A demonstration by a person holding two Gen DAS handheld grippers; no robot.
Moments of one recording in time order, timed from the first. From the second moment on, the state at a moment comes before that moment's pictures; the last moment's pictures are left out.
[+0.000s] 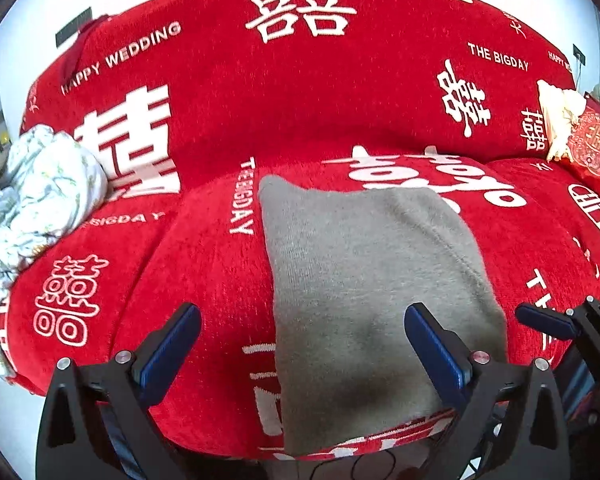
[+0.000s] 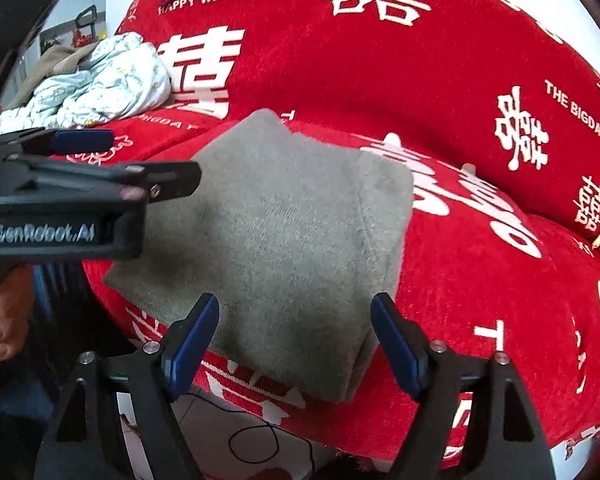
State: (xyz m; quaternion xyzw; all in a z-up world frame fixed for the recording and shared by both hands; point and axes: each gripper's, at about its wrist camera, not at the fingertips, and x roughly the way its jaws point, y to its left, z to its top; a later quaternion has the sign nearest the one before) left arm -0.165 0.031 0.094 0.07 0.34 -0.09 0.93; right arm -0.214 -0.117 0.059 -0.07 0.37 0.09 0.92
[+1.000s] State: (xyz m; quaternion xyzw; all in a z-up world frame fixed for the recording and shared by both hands) left arm -0.203 0.032 0.131 0.03 0.32 -0.08 0.94; right arm -0.226 -0.131 0.097 -0.05 0.34 0.07 0.94
